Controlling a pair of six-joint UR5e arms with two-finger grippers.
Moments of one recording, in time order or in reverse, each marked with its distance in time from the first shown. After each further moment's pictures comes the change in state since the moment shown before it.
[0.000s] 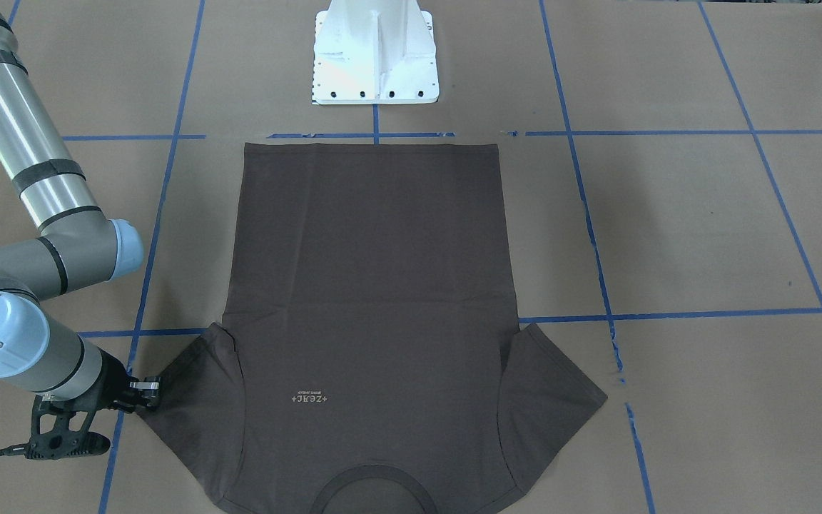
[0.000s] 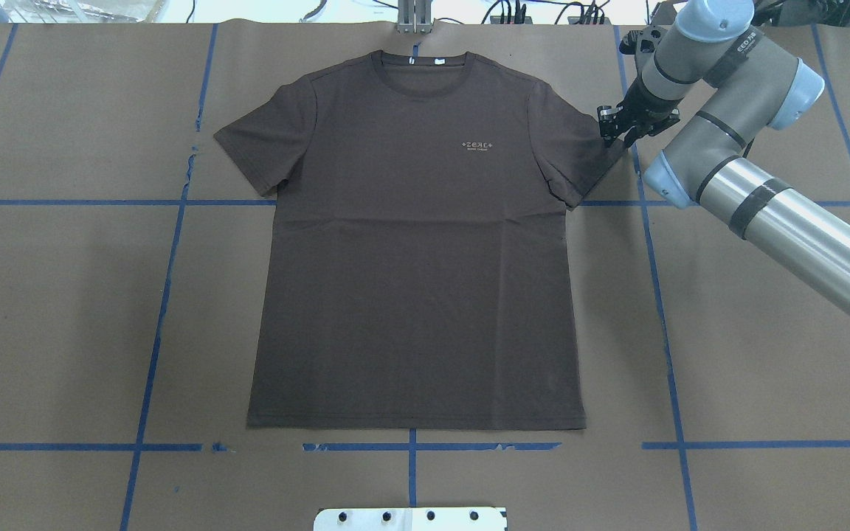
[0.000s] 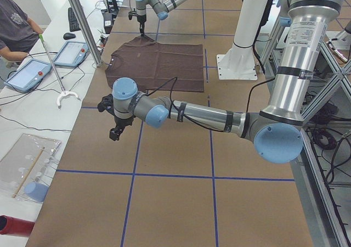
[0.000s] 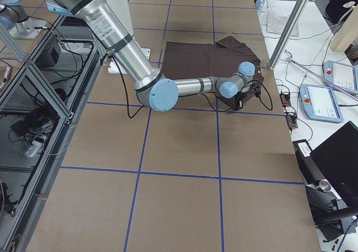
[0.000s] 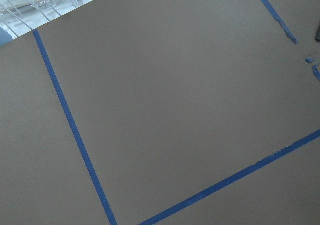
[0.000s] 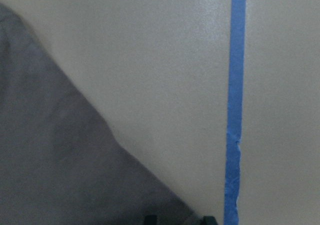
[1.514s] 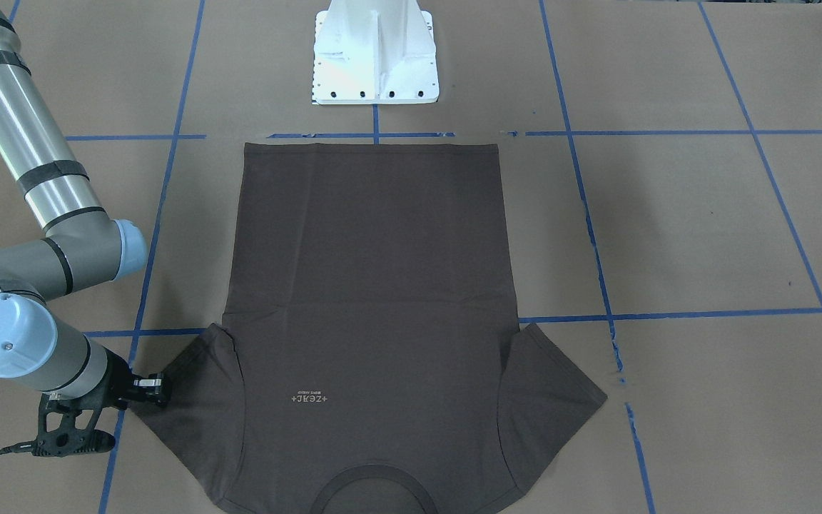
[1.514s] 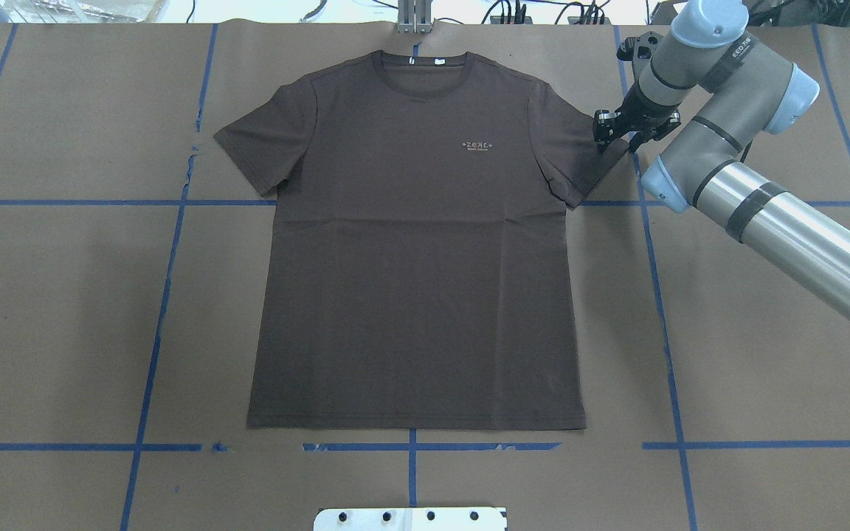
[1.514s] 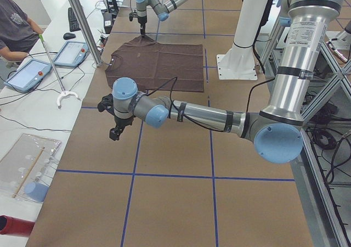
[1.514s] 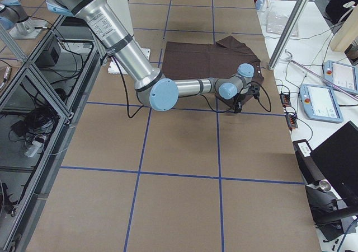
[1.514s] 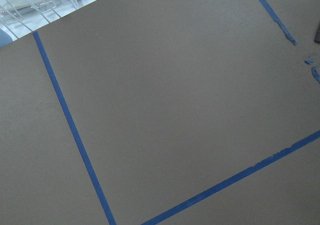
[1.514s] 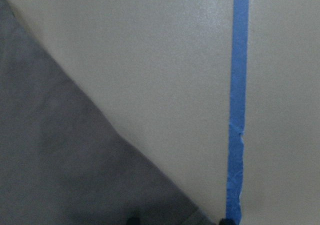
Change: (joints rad) left arm 0.000 0.000 0.000 -0.001 -0.001 0.000; right arm -0.010 0.004 -0.011 -0.002 0.001 0.002
